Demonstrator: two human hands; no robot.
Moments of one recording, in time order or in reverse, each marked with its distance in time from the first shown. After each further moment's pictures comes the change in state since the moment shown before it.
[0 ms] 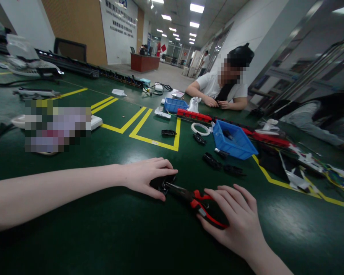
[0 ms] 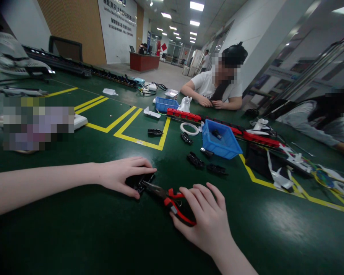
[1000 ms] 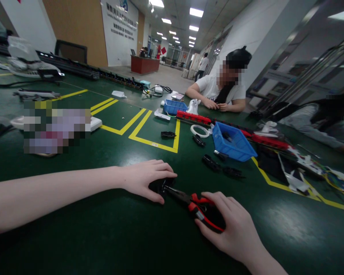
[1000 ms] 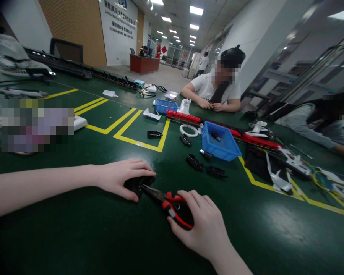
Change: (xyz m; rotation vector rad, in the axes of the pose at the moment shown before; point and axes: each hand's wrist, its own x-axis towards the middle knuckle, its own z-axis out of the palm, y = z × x) left_hand 0.002 0.000 0.000 0.028 -0.026 0.007; right_hand -0.002 -0.003 0.000 0.194 -0.224 0.168
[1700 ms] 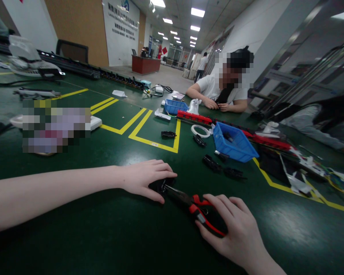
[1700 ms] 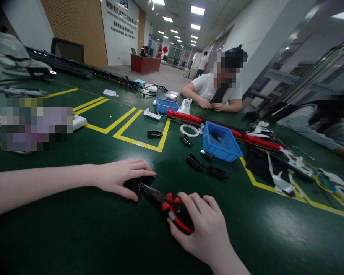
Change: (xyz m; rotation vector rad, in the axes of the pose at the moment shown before) left_hand 0.000 0.000 0.000 0.040 -0.013 0.007; right_hand 0.001 -0.001 0.001 -0.107 0.142 -0.125
